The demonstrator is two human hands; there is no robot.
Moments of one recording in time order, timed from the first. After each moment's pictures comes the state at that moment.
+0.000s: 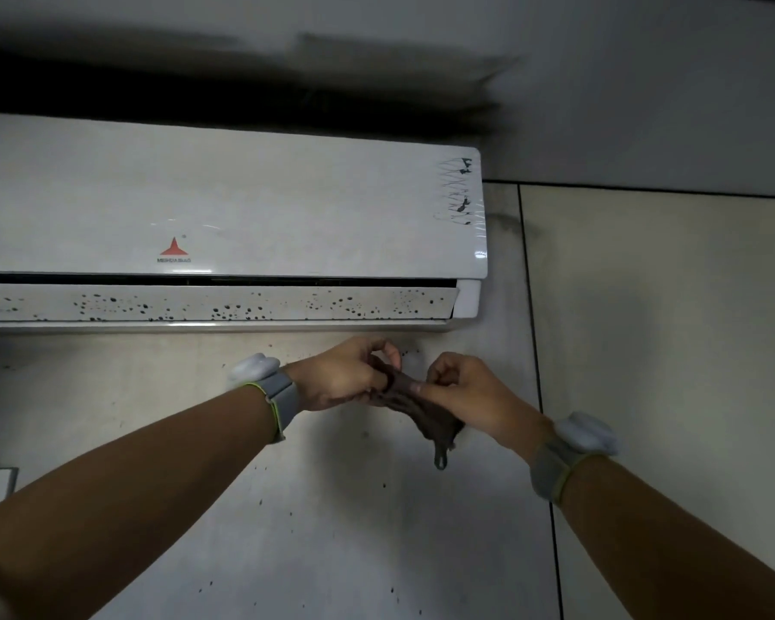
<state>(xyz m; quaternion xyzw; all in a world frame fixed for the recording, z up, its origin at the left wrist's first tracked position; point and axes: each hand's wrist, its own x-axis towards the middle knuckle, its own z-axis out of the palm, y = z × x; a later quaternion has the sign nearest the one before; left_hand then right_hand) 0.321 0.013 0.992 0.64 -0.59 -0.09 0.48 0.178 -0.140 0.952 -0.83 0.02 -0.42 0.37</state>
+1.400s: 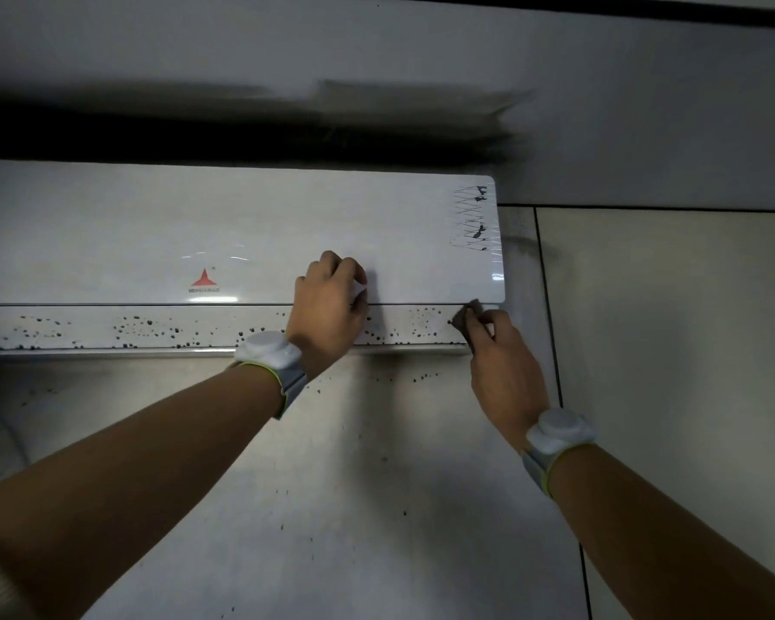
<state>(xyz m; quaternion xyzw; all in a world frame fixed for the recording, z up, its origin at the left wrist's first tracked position) 0.321 0.052 1.065 0.60 -0.43 0.58 0.34 0.190 -0.162 0.988 -0.75 0.11 -0.64 -0.13</state>
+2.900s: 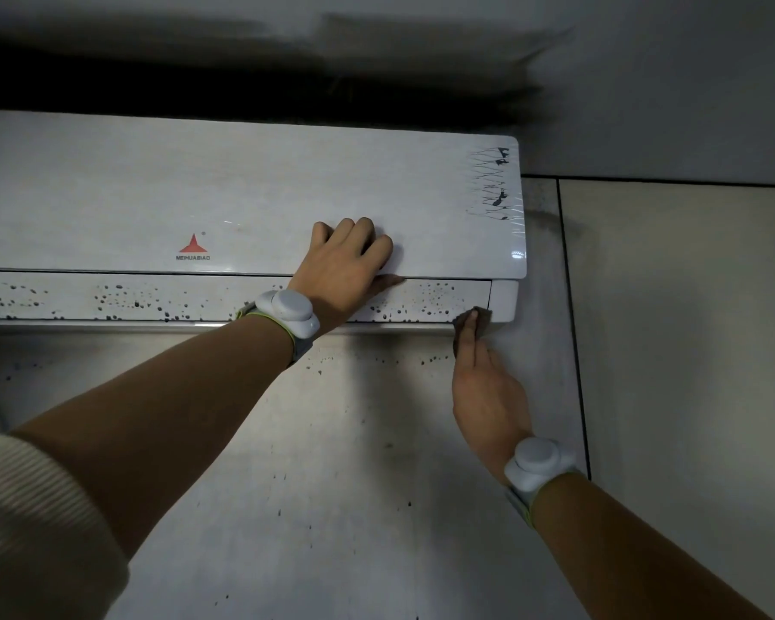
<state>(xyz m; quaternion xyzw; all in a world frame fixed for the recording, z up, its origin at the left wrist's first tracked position) 0.361 0.033 1.088 0.52 -0.42 0.74 0.07 0.241 -0.155 0.944 -0.80 0.18 -0.56 -0.15</state>
